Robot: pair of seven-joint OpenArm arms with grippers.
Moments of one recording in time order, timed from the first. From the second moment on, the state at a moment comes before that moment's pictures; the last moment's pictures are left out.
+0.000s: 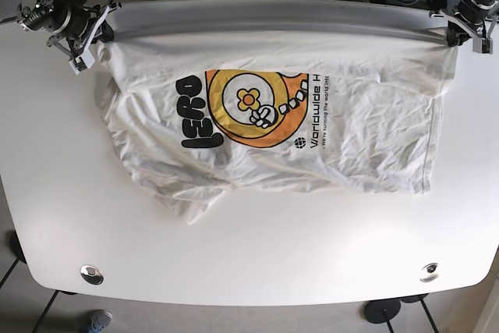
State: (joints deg) left arm 27.8 -15.3 -51.4 86.5 -19.8 -40.8 30.5; right arm -27.1 19.5 29.1 103.5 31.3 40.1 -62.2
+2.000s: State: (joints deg) left arm 12.8 -10.1 -51.6 102.4 -7.4 -40.3 41.2; right arm 24.3 13.8 23.3 49.8 11.4 36.1 -37.0
